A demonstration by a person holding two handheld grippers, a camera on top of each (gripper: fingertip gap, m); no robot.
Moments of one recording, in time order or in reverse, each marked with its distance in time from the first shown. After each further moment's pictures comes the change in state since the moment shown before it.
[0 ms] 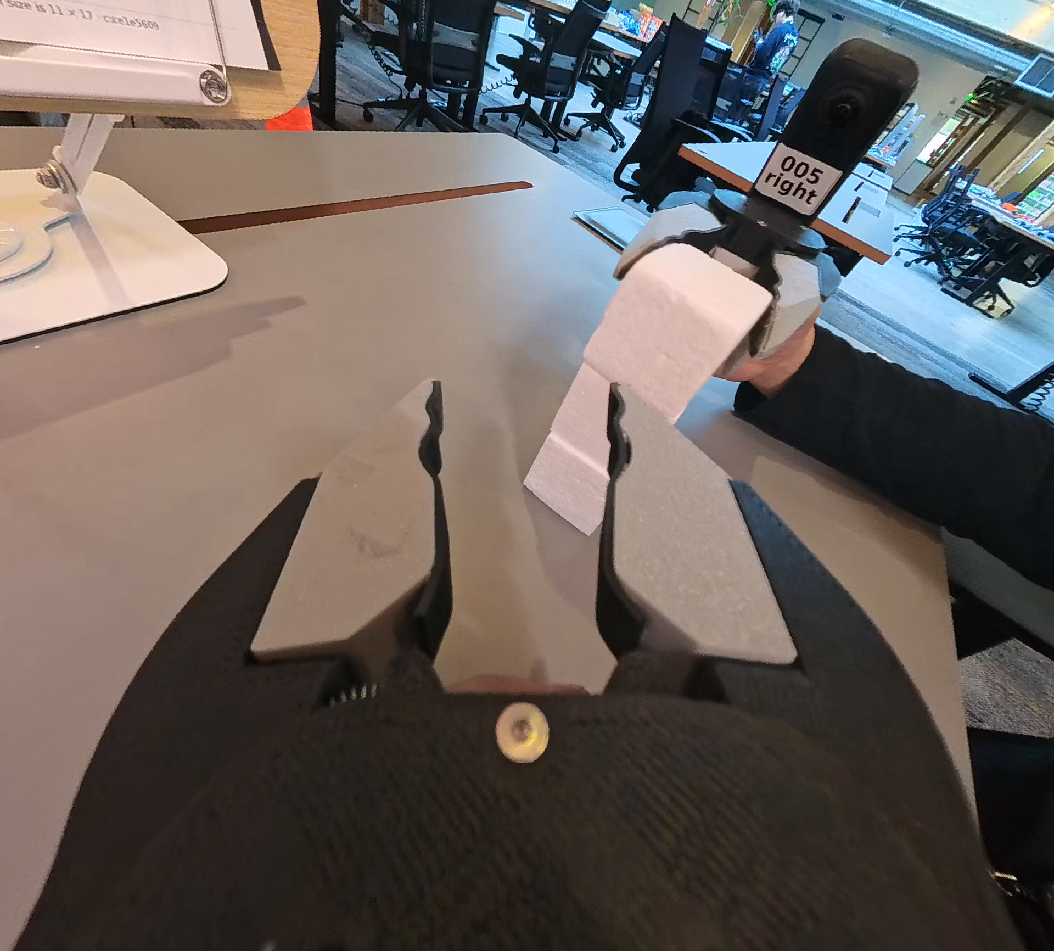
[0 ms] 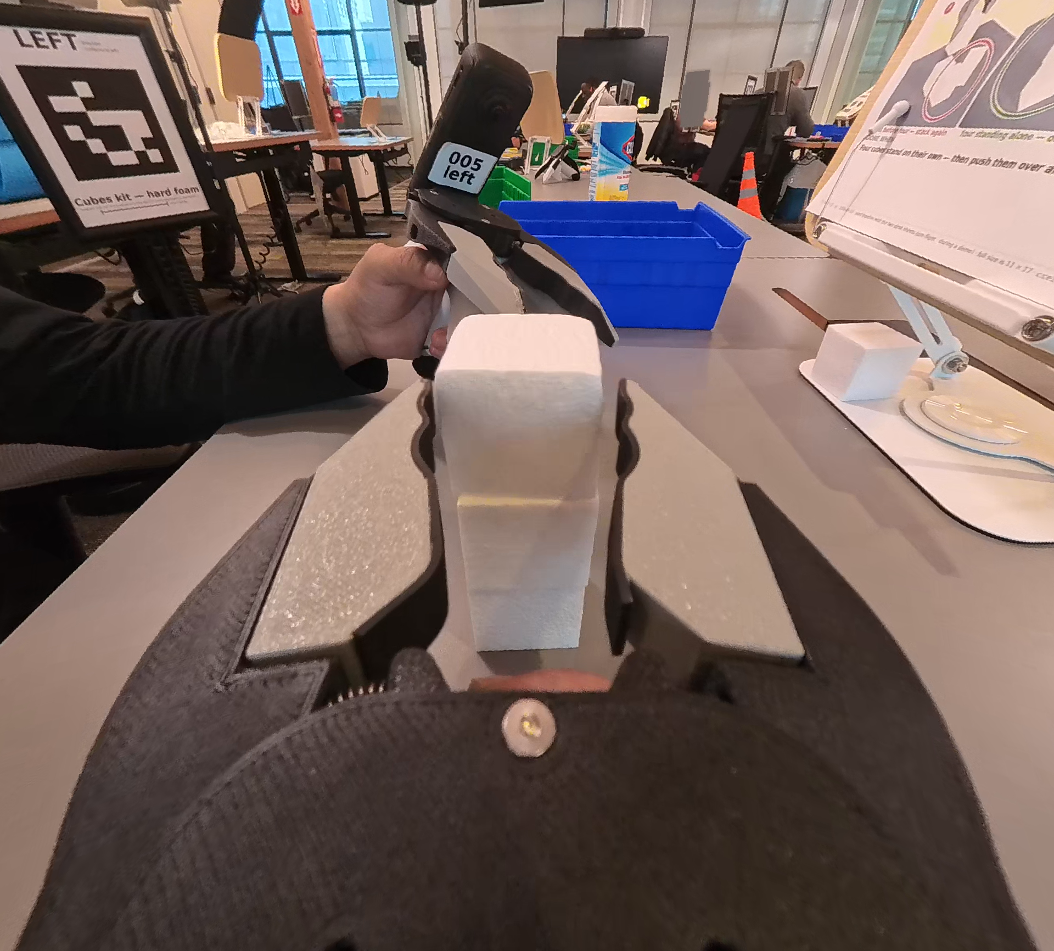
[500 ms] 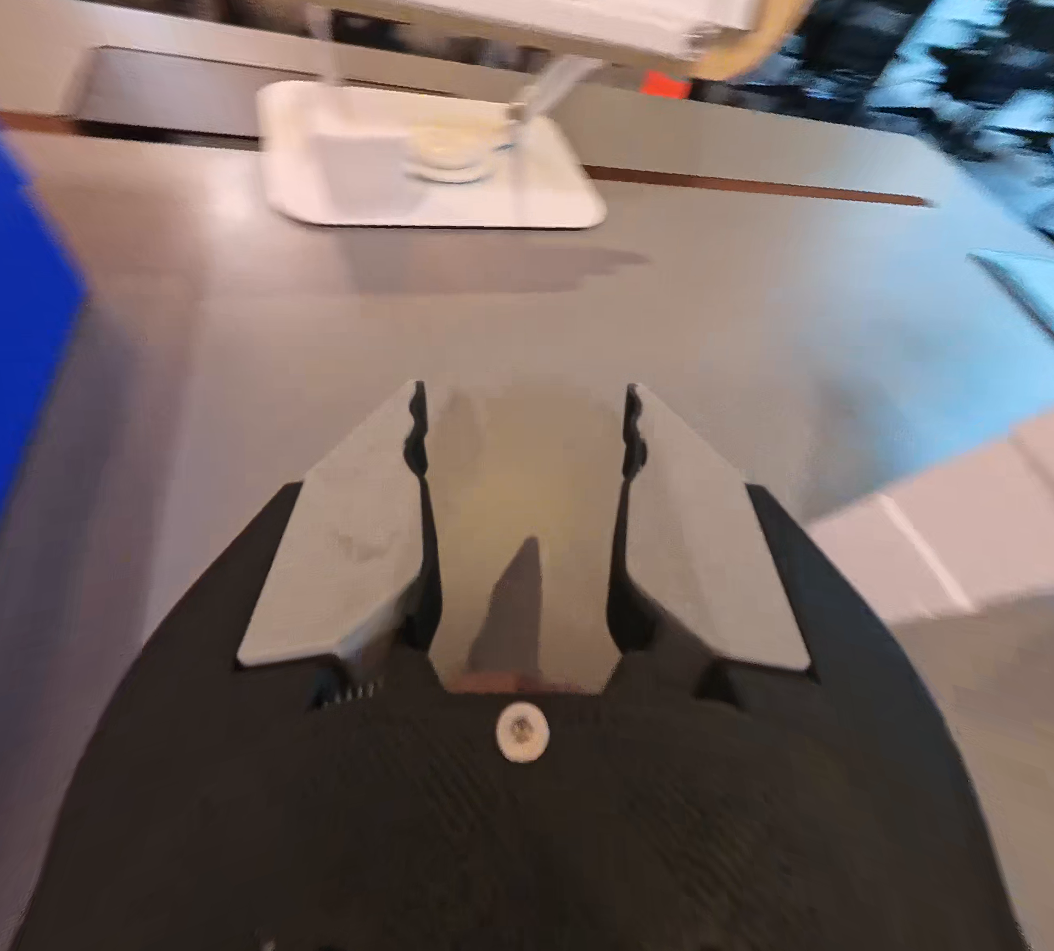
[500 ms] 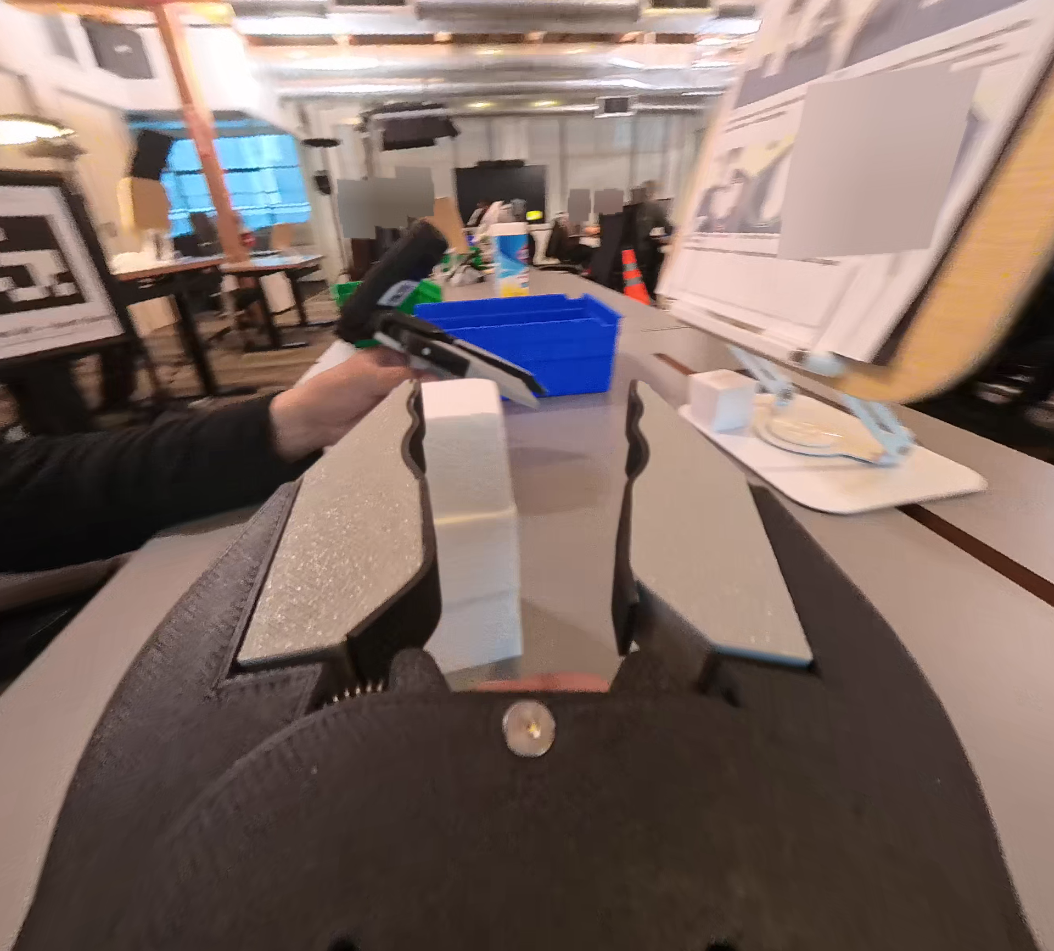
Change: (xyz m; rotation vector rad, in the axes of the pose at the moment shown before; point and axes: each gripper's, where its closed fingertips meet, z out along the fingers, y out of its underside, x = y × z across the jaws) left arm -0.112 0.018 -0.043 -0.027 -0.612 -0.121; right arm 0.030 -0.034 -0.050 0.192 0.202 0.031
